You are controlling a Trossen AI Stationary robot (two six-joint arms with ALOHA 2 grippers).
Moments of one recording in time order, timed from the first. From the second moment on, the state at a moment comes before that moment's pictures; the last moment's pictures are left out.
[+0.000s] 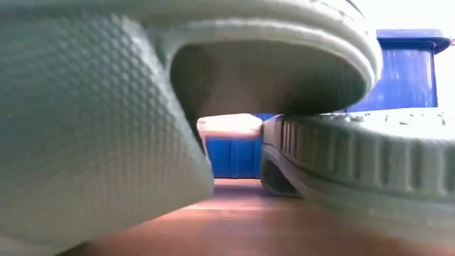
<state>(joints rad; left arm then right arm) -0.68 1.56 1.33 -1.38 0.26 -1.95 0.34 1.53 1.68 -1.06 0.29 0.63</state>
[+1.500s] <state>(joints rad) 0.03 1.59 2.13 -1.02 -0.22 -1.06 0.60 1.28 1.68 -1.11 0.32 0.58</state>
